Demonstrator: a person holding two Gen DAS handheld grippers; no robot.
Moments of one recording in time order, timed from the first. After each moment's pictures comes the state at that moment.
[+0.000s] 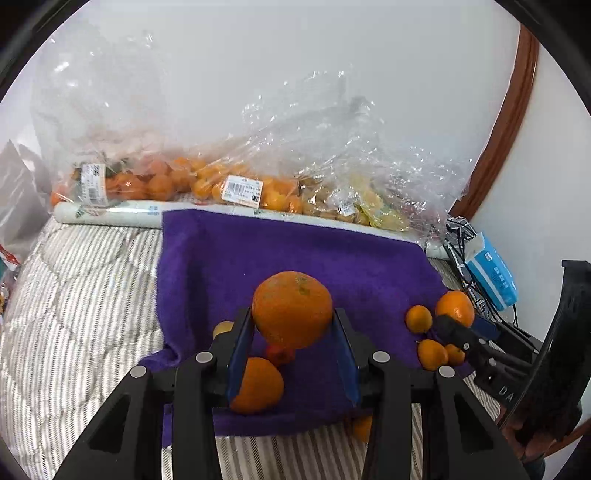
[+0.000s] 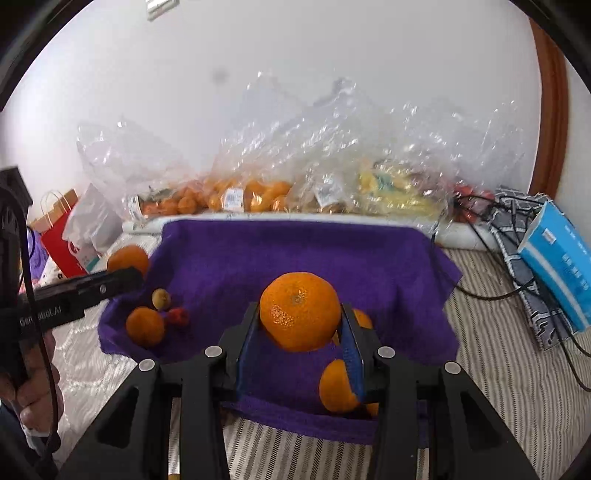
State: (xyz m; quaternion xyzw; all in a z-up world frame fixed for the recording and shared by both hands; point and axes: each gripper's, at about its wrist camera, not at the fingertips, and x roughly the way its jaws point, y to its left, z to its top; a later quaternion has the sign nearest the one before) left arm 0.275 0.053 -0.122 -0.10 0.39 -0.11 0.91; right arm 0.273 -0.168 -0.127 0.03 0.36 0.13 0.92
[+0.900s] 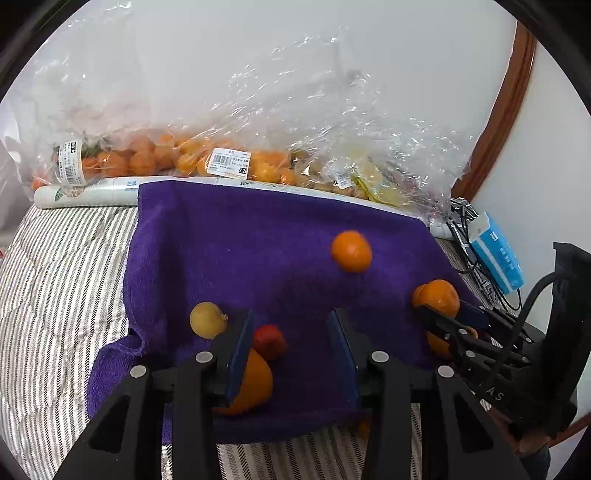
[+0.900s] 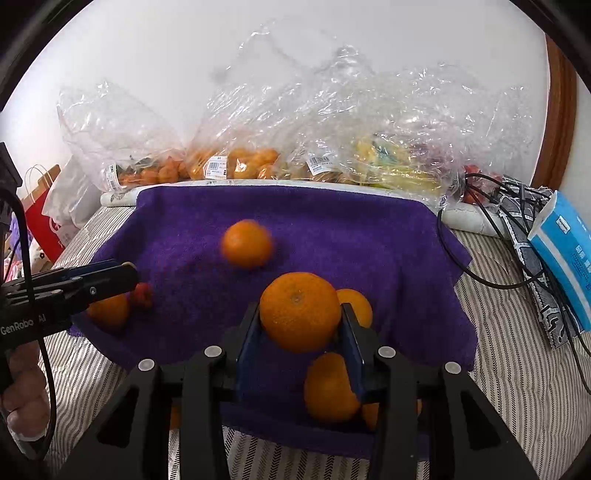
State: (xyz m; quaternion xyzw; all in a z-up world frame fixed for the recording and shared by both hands) left arm 0.284 0.040 -0.149 -0.08 0.40 -0.13 0.90; right arm 0.290 -0.162 -0.161 0.01 0.39 0.11 0.91
